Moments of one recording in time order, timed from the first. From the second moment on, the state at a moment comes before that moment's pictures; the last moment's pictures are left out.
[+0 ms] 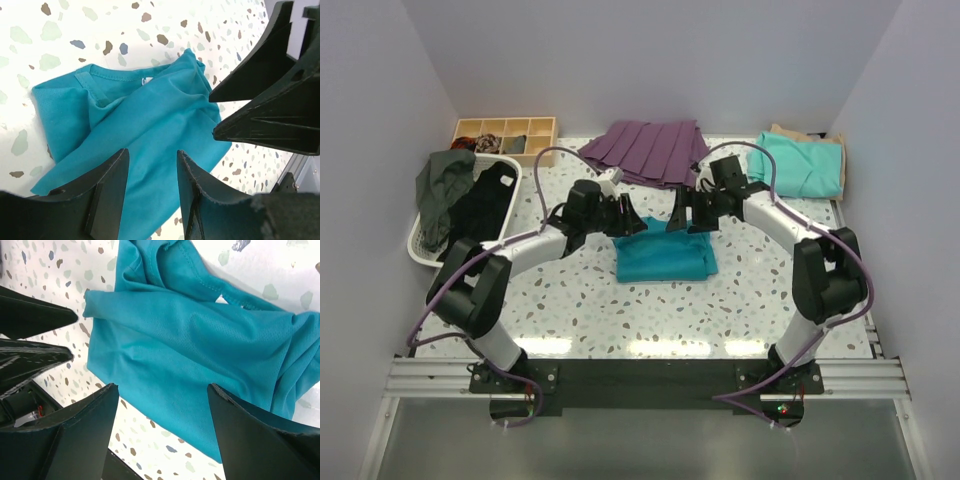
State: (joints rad) left arm -0.49 1.63 0.92 0.19 0.36 -0.55; right arm 0.34 1.73 1.25 -0.48 -0.46 0.34
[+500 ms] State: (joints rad) left arm -0.49 1.75 0.95 0.19 0.45 -0.54; right arm 0.34 1.84 1.30 -0.47 -0.44 0.33
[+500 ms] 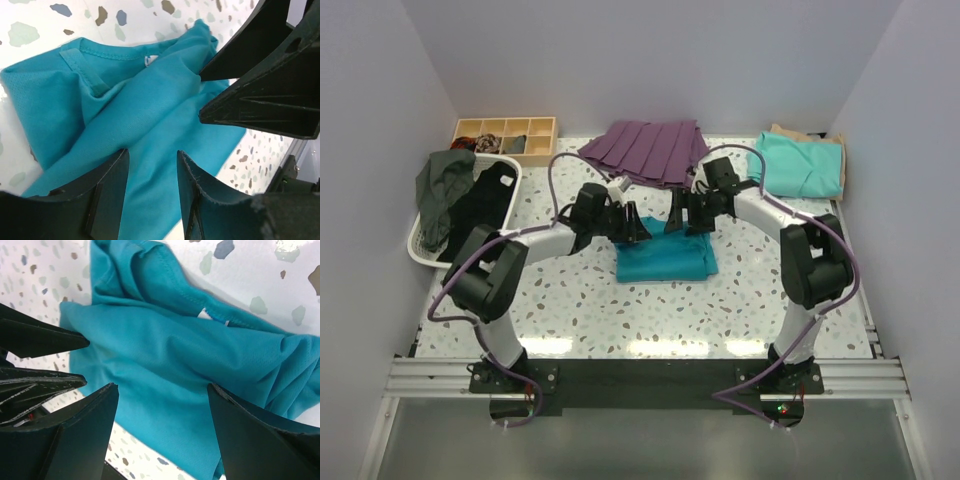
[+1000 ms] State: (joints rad) left arm -0.46 1.95 1.17 0.17 0.38 -0.40; right arm 0.33 1.96 1.35 -0.45 -0.33 0.28
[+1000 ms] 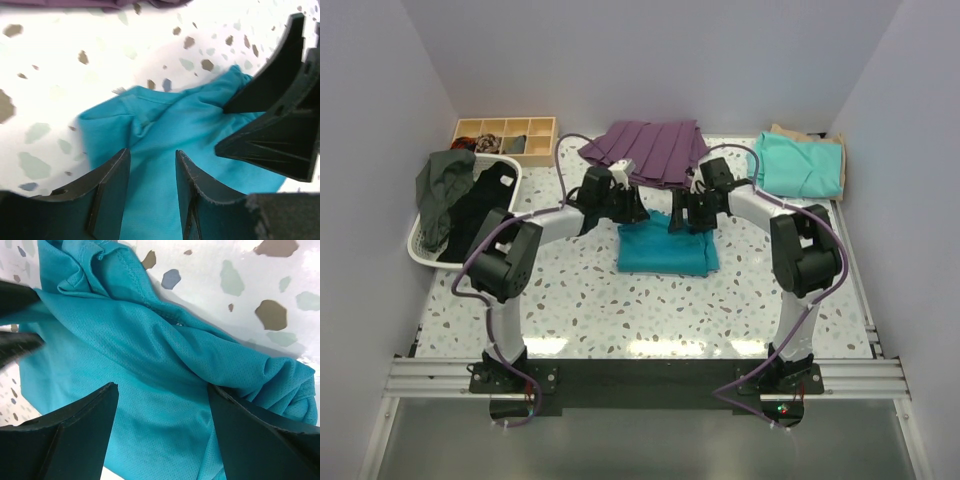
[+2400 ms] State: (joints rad) left arm -0.46 1.84 1.06 0.14 0.44 -0.31; right arm 0.34 1.66 1.12 -0.36 -0.47 0.33
